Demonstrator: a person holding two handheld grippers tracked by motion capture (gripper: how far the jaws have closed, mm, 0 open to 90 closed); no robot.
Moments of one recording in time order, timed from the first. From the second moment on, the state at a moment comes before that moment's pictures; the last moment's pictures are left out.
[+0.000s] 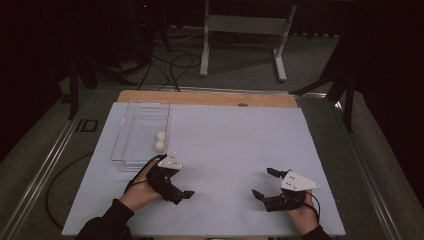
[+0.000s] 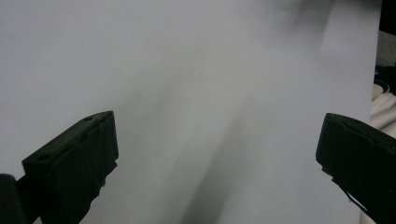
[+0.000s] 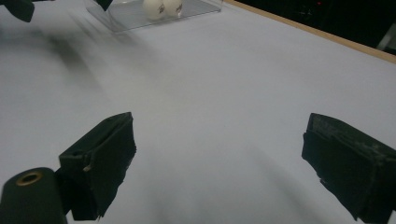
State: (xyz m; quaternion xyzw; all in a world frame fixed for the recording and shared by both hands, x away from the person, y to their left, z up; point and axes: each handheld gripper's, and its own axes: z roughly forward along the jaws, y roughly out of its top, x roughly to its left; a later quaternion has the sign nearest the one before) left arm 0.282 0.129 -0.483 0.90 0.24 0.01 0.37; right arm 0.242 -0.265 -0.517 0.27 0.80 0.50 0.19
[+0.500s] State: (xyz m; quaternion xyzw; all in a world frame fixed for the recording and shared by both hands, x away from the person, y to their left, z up) left arm 0.268 0.148 -0.486 0.89 0.25 0.02 0.38; right arm 0.242 -0.264 -0.517 0.27 0.80 0.50 0.19
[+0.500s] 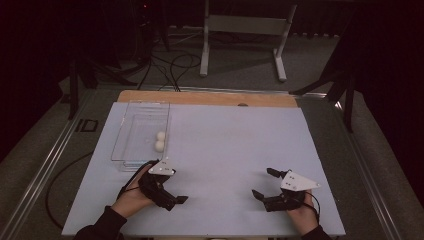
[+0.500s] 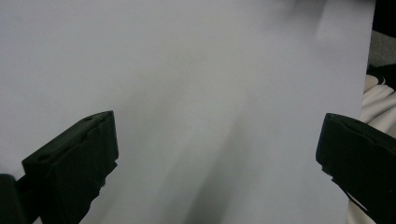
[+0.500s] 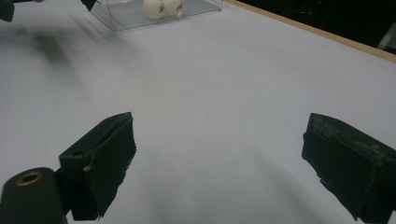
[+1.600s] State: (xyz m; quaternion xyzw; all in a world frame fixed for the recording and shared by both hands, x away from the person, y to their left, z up) left arm 0.252 0.191 -0.497 0.84 0.31 0.06 0.44; right arm 0.243 -0.264 -0.517 0.27 0.80 0.50 0.19
